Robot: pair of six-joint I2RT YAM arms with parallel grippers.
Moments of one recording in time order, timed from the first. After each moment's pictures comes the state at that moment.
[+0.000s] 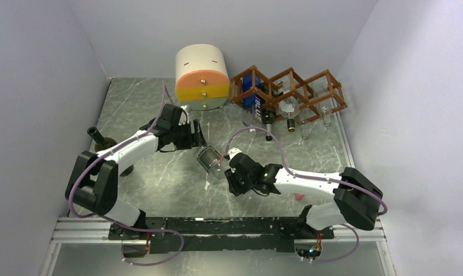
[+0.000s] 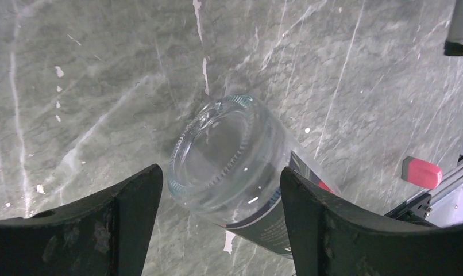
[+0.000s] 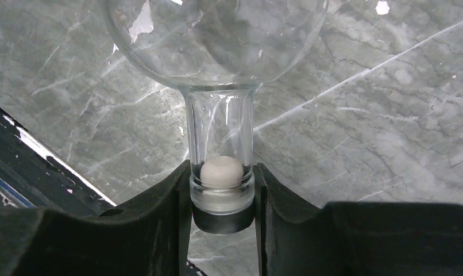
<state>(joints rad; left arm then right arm) -0.41 1.49 0.93 -0.29 0.25 -0.54 1.03 1.34 0.66 -0.26 0.06 0.38</state>
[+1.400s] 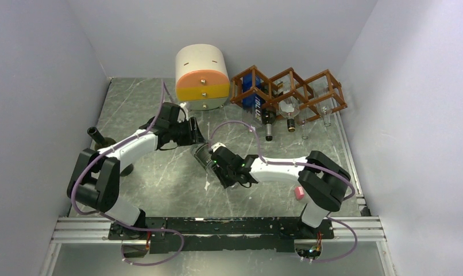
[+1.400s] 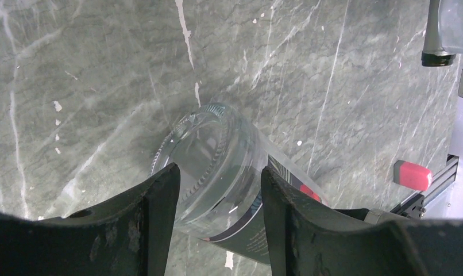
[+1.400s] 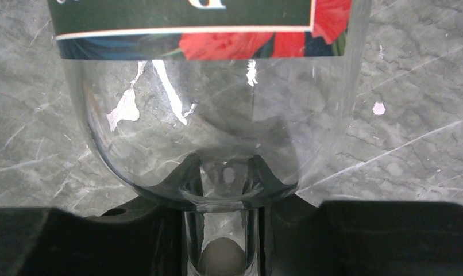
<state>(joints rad) -0.39 1.54 0.92 -0.19 0.32 -0.52 1.03 1.66 0.90 -0.27 0.13 0.31</state>
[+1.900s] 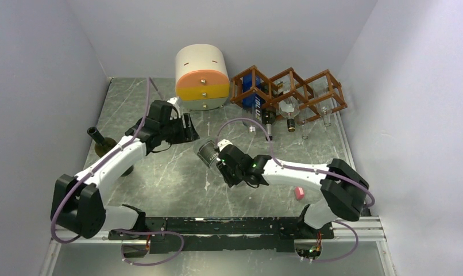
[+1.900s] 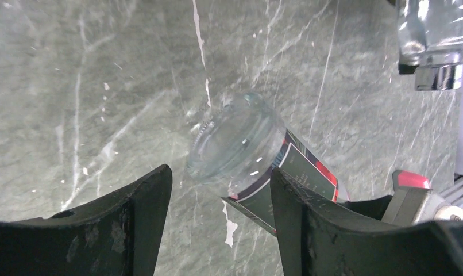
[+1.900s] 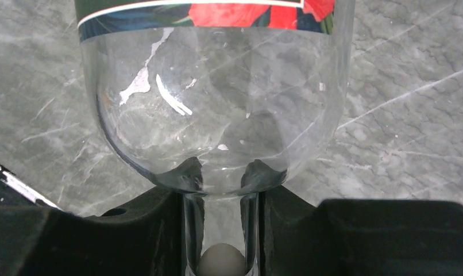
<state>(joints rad) -0.41 1.33 0.94 -0.36 0.19 -0.52 1.03 1.50 0.85 -0.30 0.14 0.29</state>
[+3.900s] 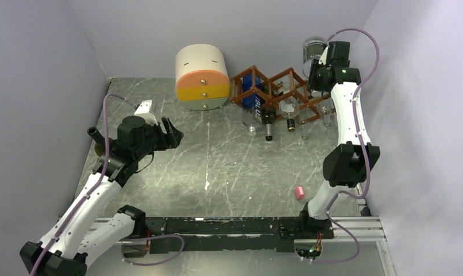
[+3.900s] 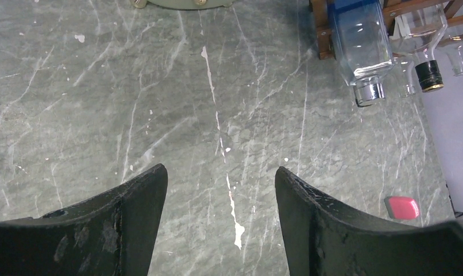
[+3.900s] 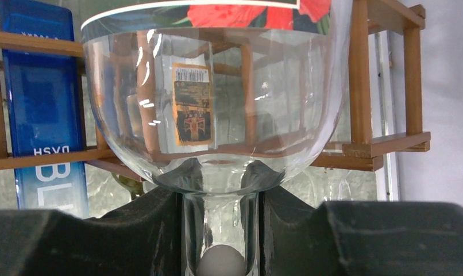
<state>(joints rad) -0.41 0.84 0.83 -0.42 0.01 -0.48 -0.06 1.76 1.89 -0.84 -0.01 0.07</state>
